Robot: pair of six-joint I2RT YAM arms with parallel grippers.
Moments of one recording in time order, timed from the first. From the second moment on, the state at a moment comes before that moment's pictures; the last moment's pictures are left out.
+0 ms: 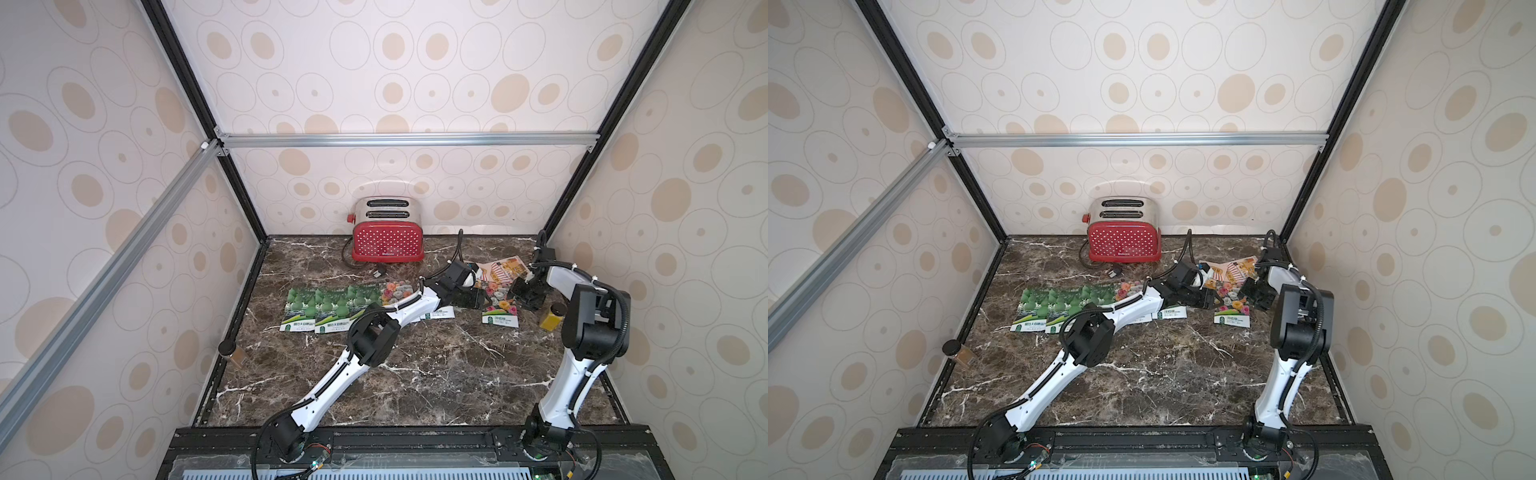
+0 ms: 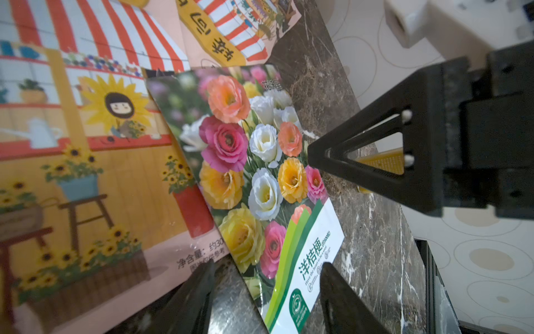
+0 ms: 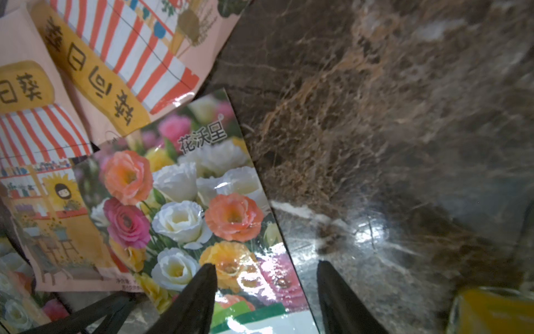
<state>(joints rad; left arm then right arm) -0.83 2.76 2.41 -0.31 0.47 -0.57 -0.20 2.00 1.41 -0.74 -0.14 0.37</state>
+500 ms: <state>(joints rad) -0.83 2.80 2.46 -0.28 0.48 -0.60 -0.20 2.03 1.41 -0.65 -0.28 0.37</state>
